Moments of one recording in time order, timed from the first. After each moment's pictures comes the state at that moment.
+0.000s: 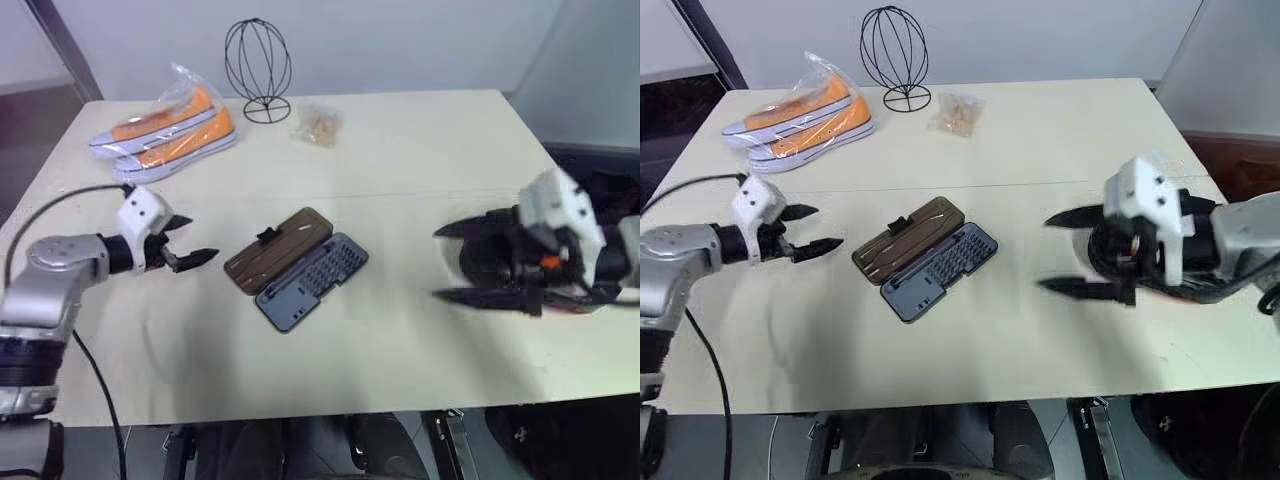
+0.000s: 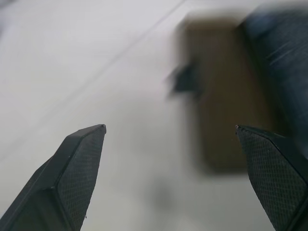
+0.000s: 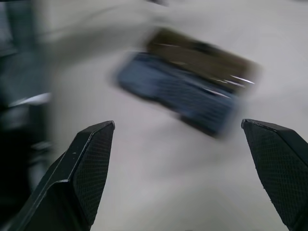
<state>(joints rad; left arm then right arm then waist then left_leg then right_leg) -0.42 0.83 0.04 0.17 -0.31 0.40 -0.93 -0.36 -1.11 -0.28 -0.57 0.72 0.88 1.21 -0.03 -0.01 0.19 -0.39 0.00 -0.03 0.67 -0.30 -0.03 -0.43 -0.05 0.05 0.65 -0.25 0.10</state>
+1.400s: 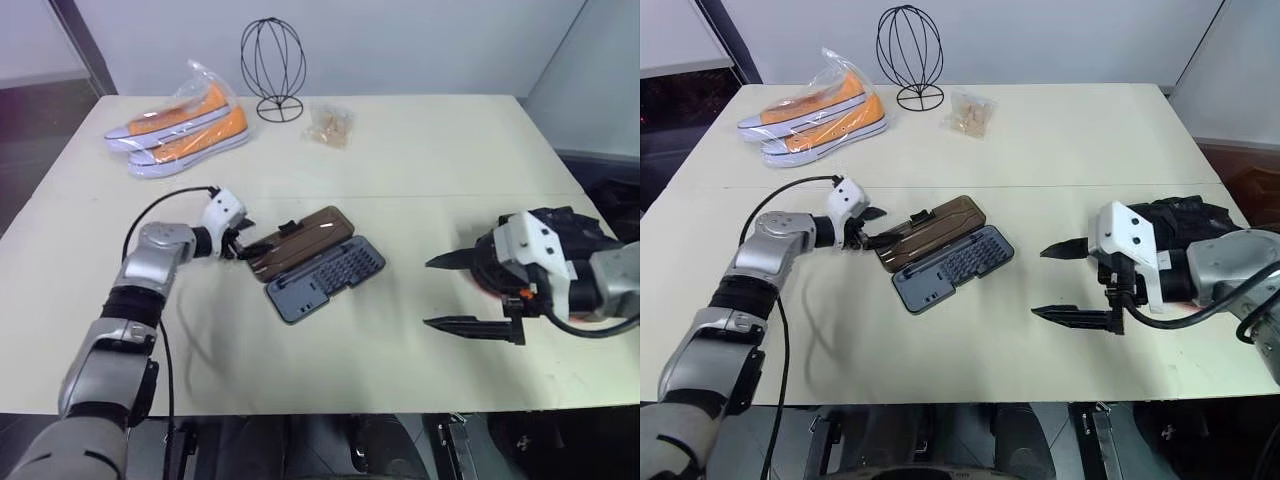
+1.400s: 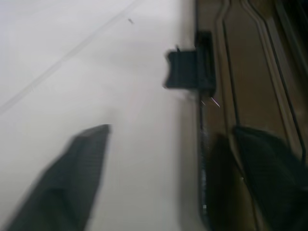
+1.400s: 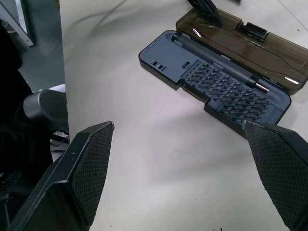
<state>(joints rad) -0.75 0.53 -0.14 0.64 -0.09 0.21 -0.97 -0.19 -1.12 -0.26 -0.58 0.72 0.78 1.13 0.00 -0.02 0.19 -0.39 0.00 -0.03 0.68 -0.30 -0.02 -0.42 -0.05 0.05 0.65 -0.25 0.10</state>
